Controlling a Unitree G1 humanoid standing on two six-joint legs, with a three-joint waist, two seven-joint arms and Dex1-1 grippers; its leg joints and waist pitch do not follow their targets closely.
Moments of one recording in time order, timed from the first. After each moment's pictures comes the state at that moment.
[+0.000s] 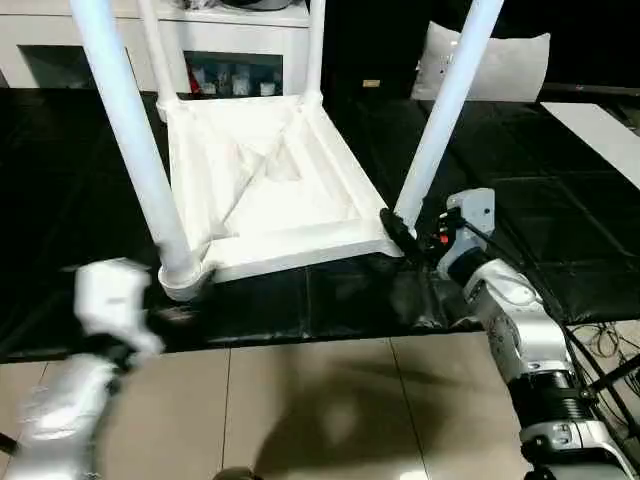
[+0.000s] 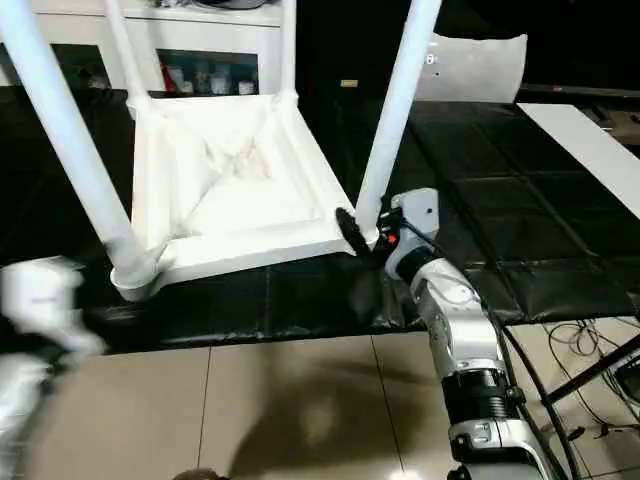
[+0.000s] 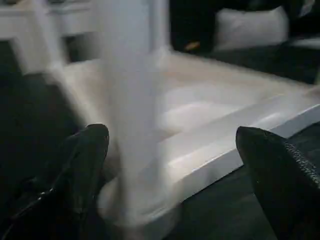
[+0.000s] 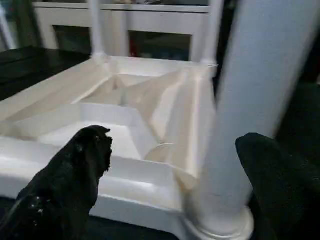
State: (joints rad) left arm 0.12 0.33 0.28 -0.17 -0.21 0.10 -0.45; right arm -0.42 -0.20 -0.03 0.37 0.24 0.09 0.50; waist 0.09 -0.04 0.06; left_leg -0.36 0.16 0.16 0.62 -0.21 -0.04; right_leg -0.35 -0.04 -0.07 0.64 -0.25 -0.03
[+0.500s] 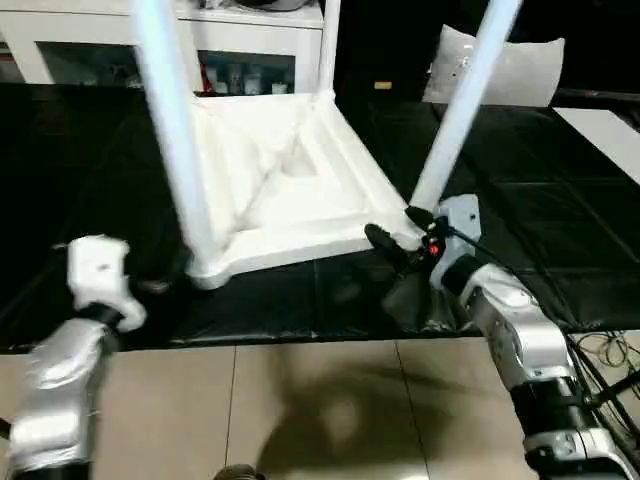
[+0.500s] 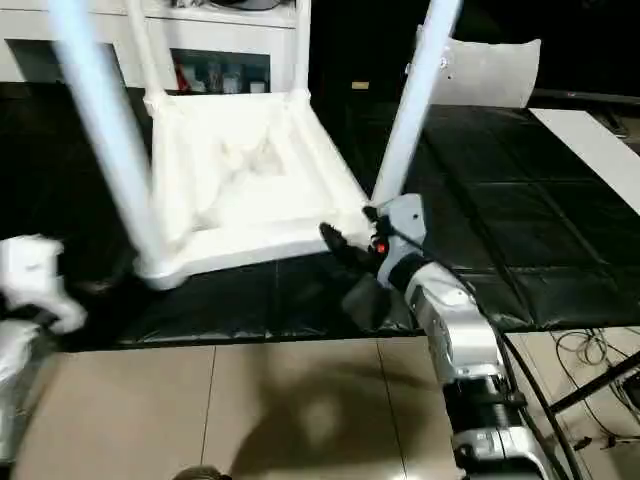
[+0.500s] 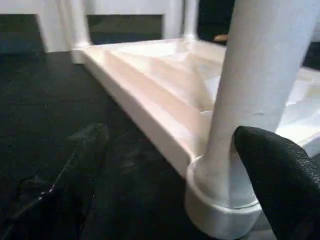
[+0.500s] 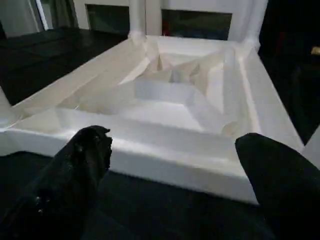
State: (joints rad) left arm -0.08 0.30 0.23 0.05 -0.20 0.07 -0.43; right arm -0.38 -0.22 0.01 0.30 0.24 0.17 0.56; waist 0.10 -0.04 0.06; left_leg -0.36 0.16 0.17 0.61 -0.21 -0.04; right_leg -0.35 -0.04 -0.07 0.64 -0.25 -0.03
